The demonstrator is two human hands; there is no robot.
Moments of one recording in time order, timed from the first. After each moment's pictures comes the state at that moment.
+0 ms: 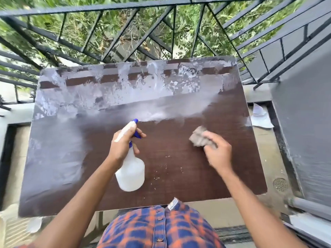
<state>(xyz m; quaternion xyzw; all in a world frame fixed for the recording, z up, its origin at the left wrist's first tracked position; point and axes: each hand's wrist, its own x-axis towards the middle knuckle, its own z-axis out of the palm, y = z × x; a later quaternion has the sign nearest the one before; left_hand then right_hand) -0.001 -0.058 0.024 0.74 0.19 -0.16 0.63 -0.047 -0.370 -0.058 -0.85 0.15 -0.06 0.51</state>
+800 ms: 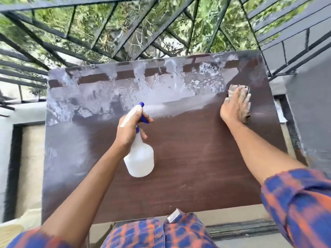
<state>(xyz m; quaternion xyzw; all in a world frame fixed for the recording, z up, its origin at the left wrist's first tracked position) 0.076 -0.004 0.025 0.69 0.18 -0.14 0.68 0.142 -0.360 -0.105 -0.94 0.31 0.03 0.13</state>
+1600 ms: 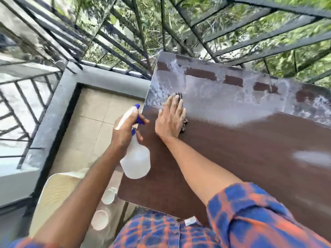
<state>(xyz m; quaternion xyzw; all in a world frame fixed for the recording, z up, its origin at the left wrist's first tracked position) 0.013 0.320 0.026 0.66 0.32 -0.01 0.68 0.089 0.214 -0.100 -0.98 -0.03 0.05 0.17</state>
